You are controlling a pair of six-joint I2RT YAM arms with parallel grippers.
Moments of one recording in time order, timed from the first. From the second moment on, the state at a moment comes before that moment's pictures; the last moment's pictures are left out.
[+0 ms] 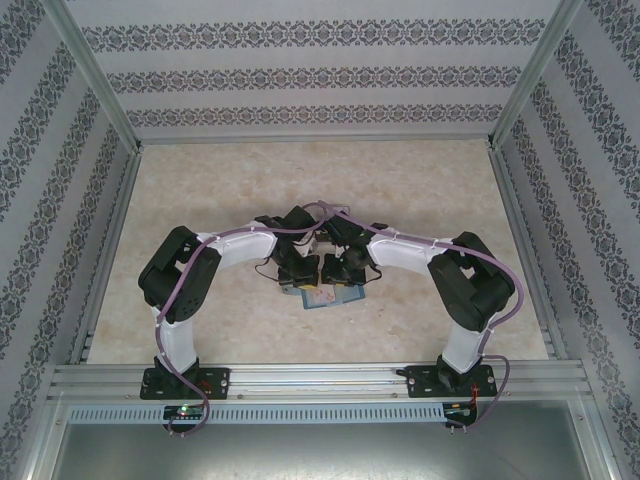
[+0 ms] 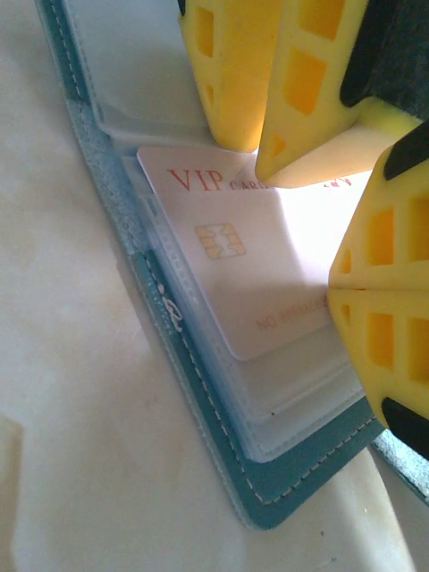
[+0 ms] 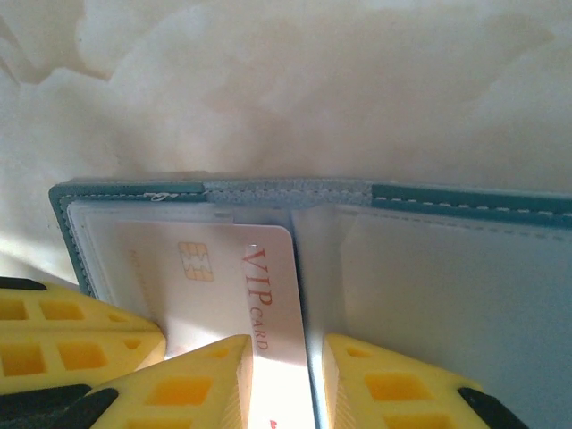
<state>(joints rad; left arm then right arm) -0.63 1.90 1.19 -0.66 0.47 -0.62 0.68 1.79 1.05 -0.56 -0.28 0.73</state>
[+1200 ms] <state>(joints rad) -0.63 1.90 1.19 -0.66 0.47 -0.61 0.62 1.73 0.92 -0.36 -0.45 0.80</state>
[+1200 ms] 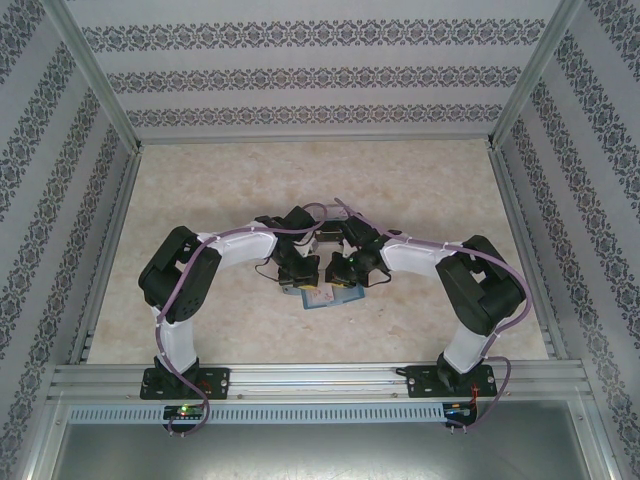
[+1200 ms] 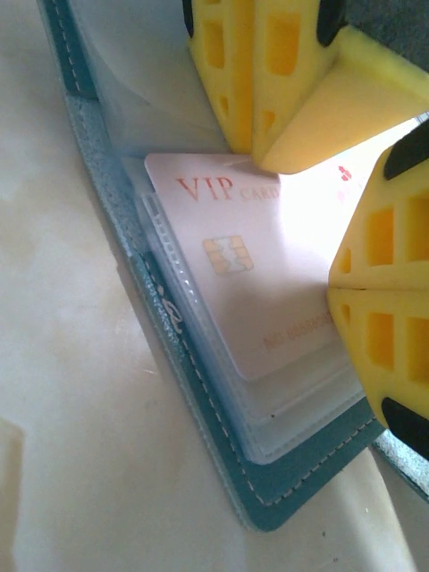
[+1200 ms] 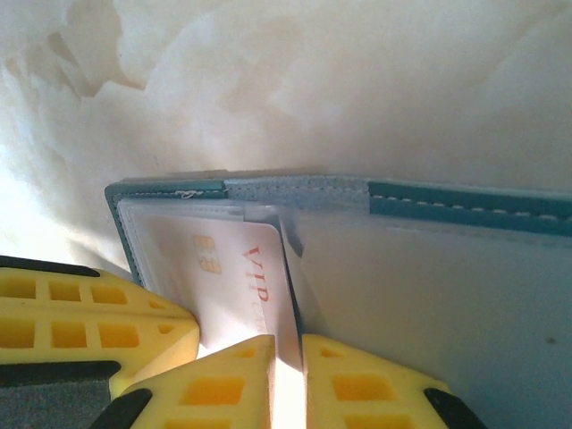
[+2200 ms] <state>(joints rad) -0.63 1.90 1.19 -0.66 0.47 -0.61 0.60 1.69 0.88 -0.32 -0.48 0.80</state>
